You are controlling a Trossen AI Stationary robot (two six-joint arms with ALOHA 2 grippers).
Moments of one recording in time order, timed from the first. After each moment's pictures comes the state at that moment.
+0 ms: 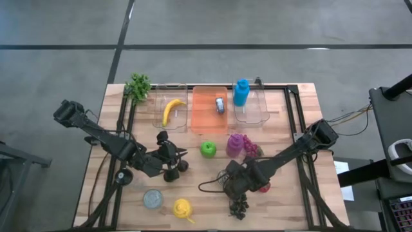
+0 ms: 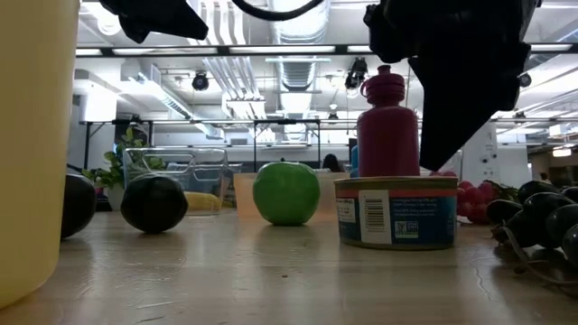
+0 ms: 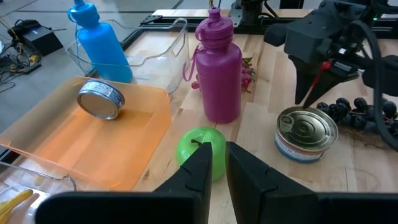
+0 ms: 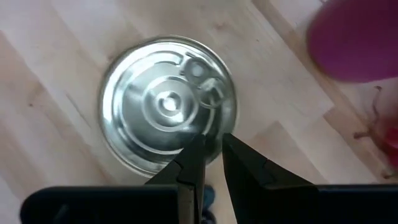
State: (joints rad) left arm -0.52 1.27 0.88 -0.30 -0.76 -0.39; right arm 0.51 1.86 1.31 -0.80 0.31 1.18
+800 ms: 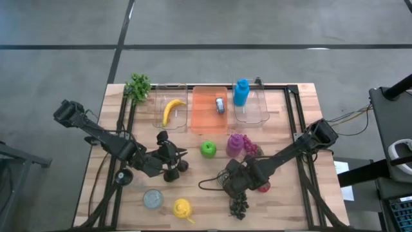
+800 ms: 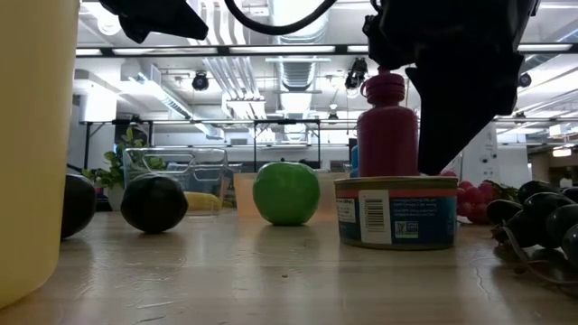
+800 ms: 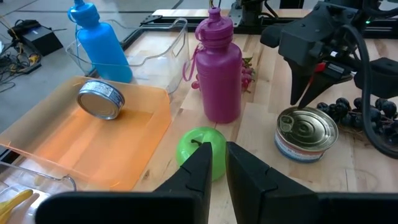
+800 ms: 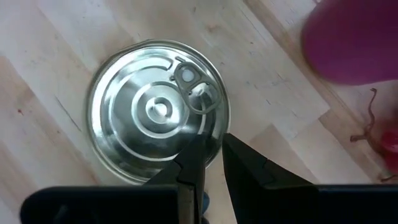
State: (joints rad) left arm -0.52 1.27 0.88 -0.30 -0.76 -0.39; right arm 0.50 1.86 1.29 -0.80 0.31 1.18
